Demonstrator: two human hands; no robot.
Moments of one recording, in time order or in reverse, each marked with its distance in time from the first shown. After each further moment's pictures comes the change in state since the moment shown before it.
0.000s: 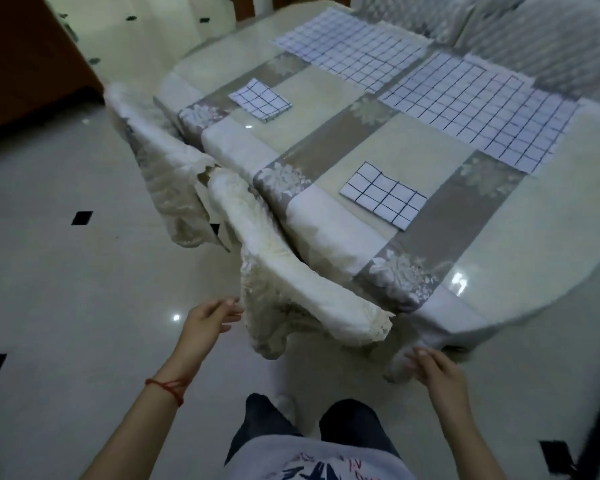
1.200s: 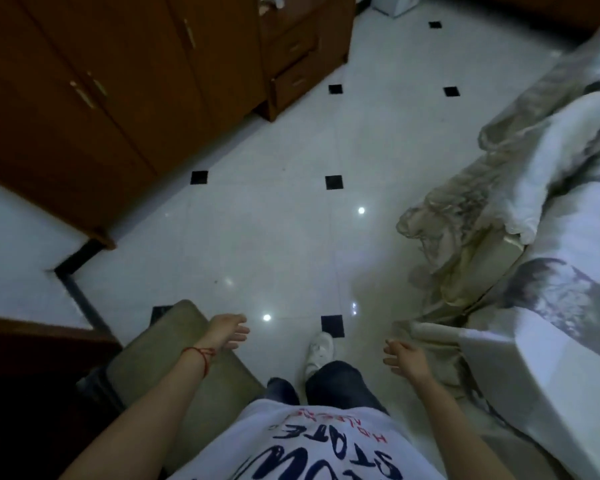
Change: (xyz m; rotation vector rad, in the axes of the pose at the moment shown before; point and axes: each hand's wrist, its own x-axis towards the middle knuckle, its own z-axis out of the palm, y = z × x) left_hand -0.409 -0.266 0.347 -0.971 0.925 -0.820; right_hand 0.062 0.092 -0.110 -1.229 -1.199 -0.152
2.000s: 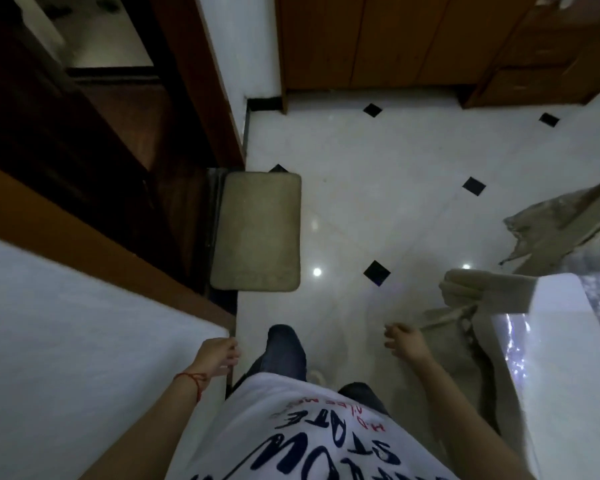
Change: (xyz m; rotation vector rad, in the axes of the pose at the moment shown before) left_hand -0.293 -0.442 0.225 -0.748 0.376 -0.295; right_hand -0.103 0.183 -0.123 -0.711 -0.516 -0.304
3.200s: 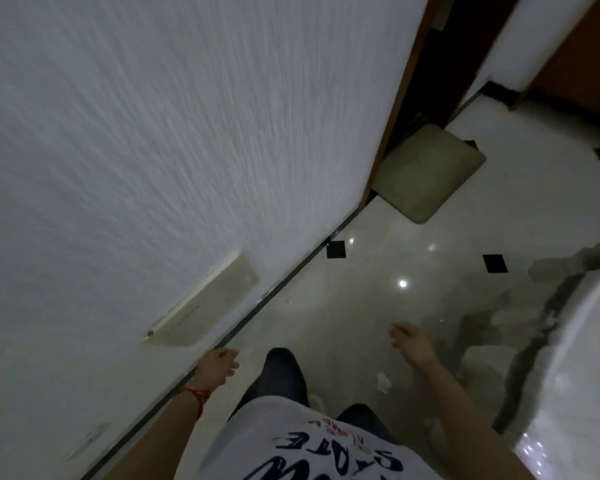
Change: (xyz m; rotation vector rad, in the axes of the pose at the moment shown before) left_hand -0.318 -0.684 0.107 -0.526 0.368 -0.137; right_hand -0.296 0.384 0.004 -0.747 -0.435 -0.389
